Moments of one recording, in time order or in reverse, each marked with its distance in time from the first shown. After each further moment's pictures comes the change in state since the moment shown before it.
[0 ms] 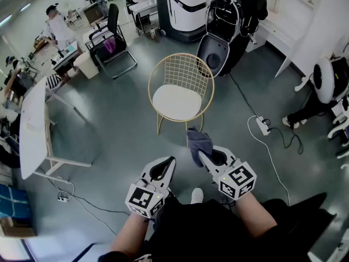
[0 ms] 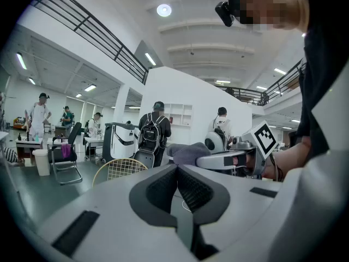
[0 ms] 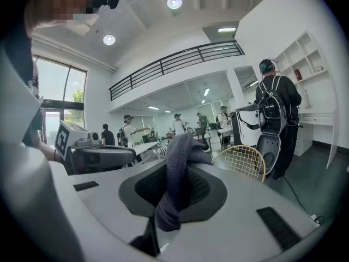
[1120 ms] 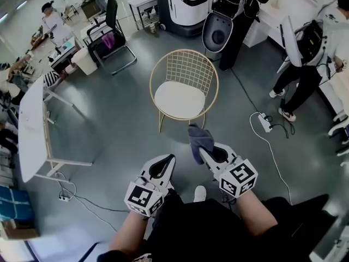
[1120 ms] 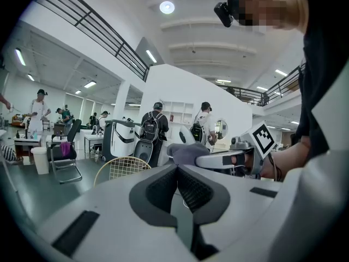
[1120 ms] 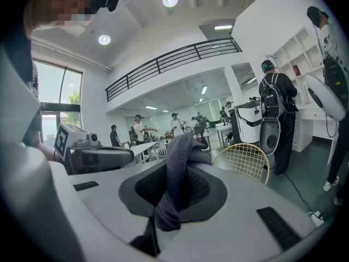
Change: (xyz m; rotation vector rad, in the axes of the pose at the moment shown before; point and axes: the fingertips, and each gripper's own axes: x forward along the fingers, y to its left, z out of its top) left arm 0.006 0.050 0.003 -0.013 0.019 -0.023; right arm 0.049 -0.006 0.005 0.026 0.009 0.001
